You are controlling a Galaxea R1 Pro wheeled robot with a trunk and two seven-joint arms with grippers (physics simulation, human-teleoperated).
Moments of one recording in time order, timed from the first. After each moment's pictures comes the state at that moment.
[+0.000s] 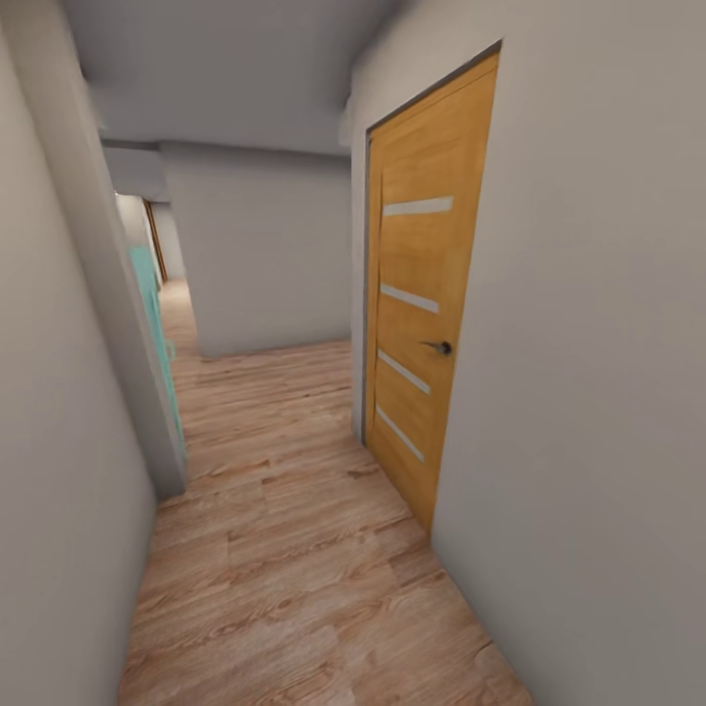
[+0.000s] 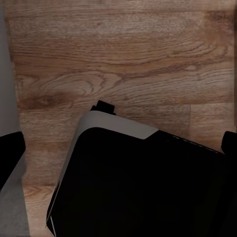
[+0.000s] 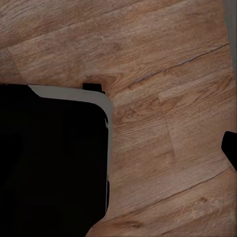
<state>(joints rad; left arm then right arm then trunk) -0.24 -0.01 -0.14 0.00 0.49 -0.04 0.08 -0.16 0.00 0.31 0.03 -0.22 -0.11 -0.13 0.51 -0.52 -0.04</state>
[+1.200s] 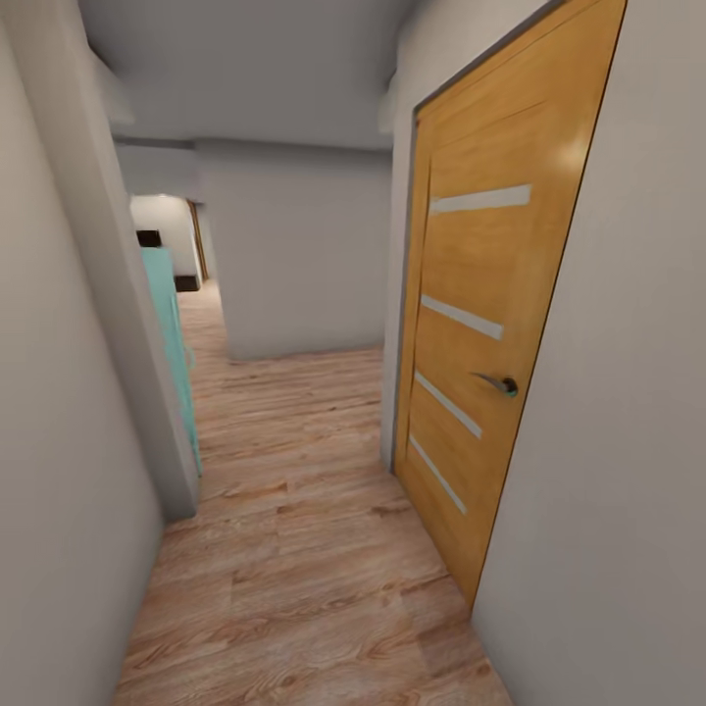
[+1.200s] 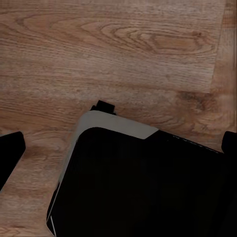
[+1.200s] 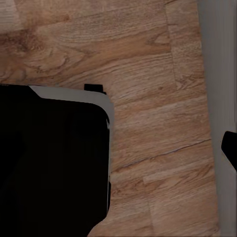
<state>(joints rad) -0.24 -0.01 -0.14 0.00 0.49 -0.04 0.08 -0.16 0.00 0.31 0.03 -0.22 -0.11 -0.13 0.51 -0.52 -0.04</state>
